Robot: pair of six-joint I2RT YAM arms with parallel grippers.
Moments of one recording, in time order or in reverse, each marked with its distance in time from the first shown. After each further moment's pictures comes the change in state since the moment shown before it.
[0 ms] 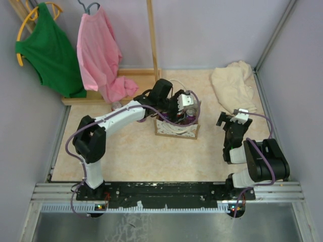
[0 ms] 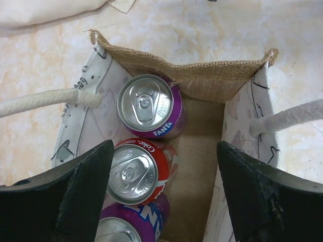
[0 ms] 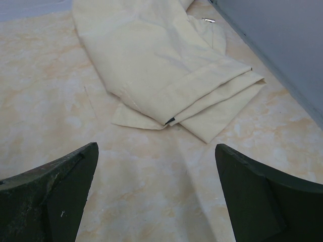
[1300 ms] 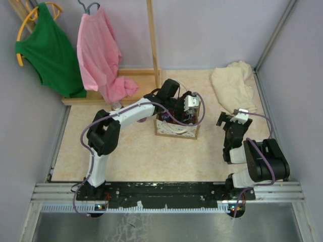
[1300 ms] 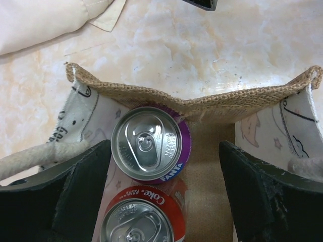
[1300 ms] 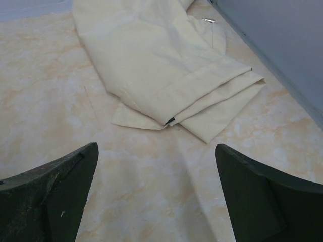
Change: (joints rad) left arm 0.000 0.195 0.143 0.014 0.114 0.090; right arm 0.000 0.000 0.000 0.000 0.000 0.000
